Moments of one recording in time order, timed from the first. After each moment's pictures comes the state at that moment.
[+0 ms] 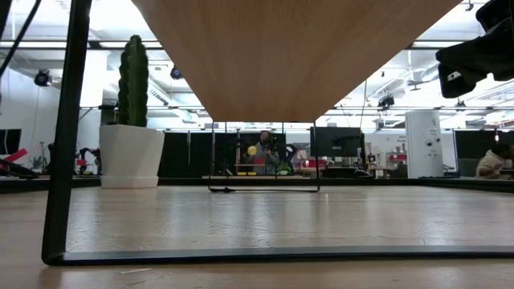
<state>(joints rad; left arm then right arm) -0.22 1.75 2.07 -1.42 -0.60 0.10 0.48 0.01 0.06 -0.10 0.39 0.12</state>
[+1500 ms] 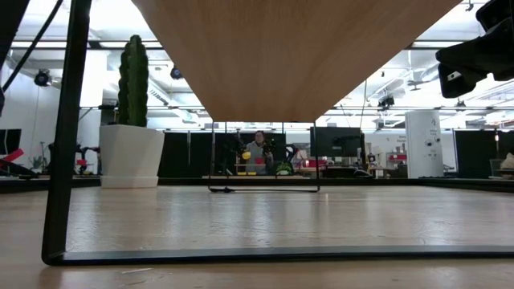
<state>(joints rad) -0.12 1.85 2.06 -1.29 -0.35 0.38 0.48 0.01 0.06 -0.10 0.39 0.12</state>
